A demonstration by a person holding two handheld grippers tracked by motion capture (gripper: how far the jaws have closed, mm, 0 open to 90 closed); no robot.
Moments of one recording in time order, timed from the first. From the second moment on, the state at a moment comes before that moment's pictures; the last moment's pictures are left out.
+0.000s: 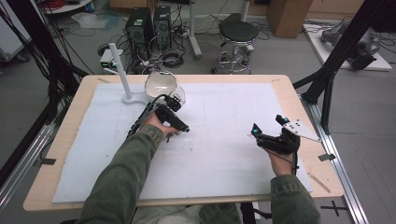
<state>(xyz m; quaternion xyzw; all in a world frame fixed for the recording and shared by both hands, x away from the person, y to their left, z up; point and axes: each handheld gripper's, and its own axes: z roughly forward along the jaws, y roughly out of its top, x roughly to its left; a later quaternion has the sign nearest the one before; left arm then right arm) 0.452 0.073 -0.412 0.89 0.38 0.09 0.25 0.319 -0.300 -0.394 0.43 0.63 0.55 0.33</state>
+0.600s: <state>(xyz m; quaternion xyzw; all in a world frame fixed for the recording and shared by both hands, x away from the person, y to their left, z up) 0.456 0.060 -0.418 0.90 0.36 0.10 0.23 0.316 -0.297 -0.394 0.42 0.64 0.54 0.35</state>
